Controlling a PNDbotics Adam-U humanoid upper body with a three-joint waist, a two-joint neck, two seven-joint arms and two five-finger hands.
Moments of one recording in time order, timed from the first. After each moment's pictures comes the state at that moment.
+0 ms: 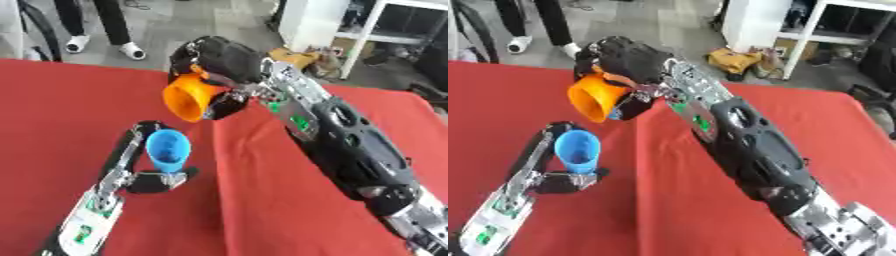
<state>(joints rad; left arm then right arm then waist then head) -0.70 0.08 -0.35 -1.15 -0.26 -0.41 -0.02 -0.96 -0.34 0.39 -1.32 0.93 -0.55 0.11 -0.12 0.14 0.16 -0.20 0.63</state>
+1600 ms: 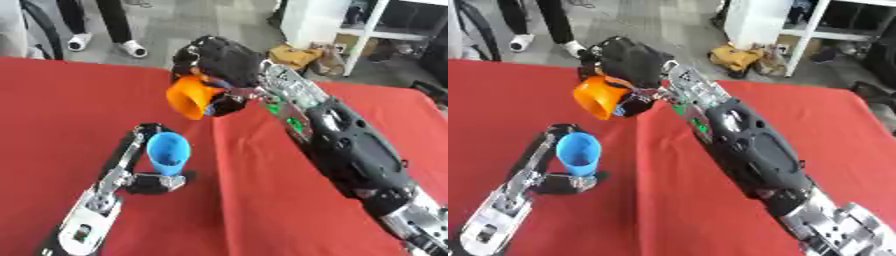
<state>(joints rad) -0.69 0.08 -0.33 -1.13 -0.31 -0.39 -0.03 -0.93 -0.33 0.37 -1.32 1.02 -0.49 0.01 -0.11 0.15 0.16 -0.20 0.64</state>
